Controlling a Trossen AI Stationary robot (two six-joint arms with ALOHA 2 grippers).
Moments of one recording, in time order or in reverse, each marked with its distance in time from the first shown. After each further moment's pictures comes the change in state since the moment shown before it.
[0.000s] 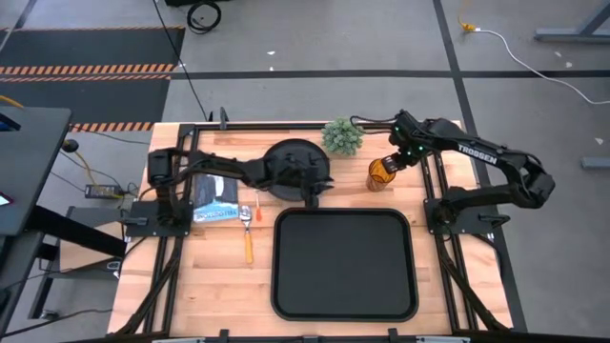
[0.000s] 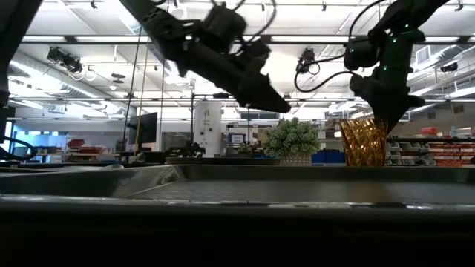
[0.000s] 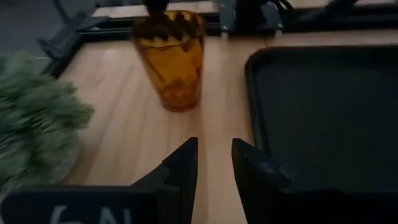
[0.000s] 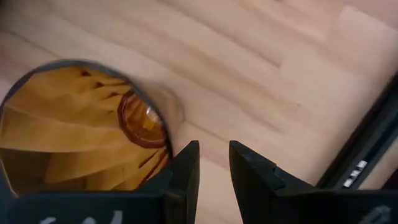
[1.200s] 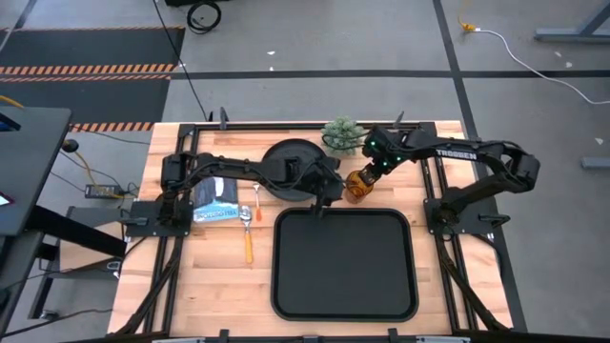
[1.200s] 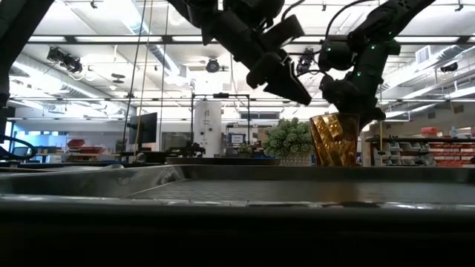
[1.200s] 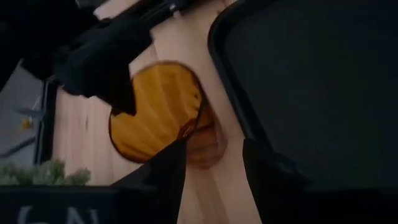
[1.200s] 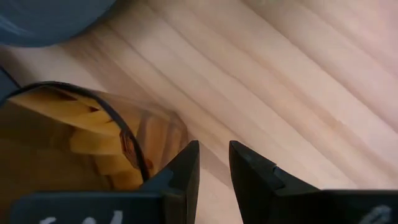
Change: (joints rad) left arm -0.096 0.098 0.371 -0.463 -0.077 0.439; right arm 0.235 0.144 -0.002 0.286 -0.057 0.026
